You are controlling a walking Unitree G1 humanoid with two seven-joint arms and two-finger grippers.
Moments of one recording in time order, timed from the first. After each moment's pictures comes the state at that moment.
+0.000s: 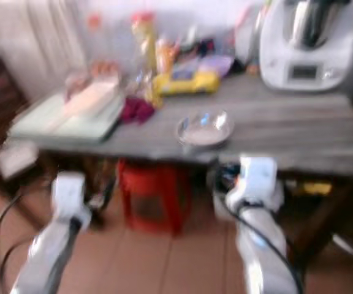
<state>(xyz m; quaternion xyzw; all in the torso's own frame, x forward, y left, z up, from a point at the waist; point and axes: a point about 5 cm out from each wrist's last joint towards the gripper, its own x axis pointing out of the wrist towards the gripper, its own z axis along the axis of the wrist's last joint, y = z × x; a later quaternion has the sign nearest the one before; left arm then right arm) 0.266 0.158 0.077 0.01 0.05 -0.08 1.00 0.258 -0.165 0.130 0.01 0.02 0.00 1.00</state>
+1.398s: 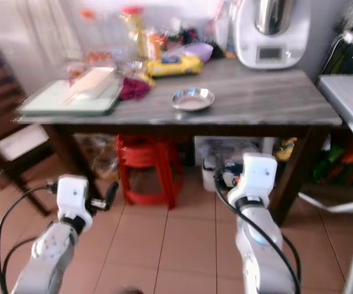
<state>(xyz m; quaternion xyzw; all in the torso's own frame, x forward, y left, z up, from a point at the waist) 0.264 0.159 0.075 0.02 0.05 -0.09 0.99 0.266 -0.163 0.137 0.02 0.00 -0.01 1.00</state>
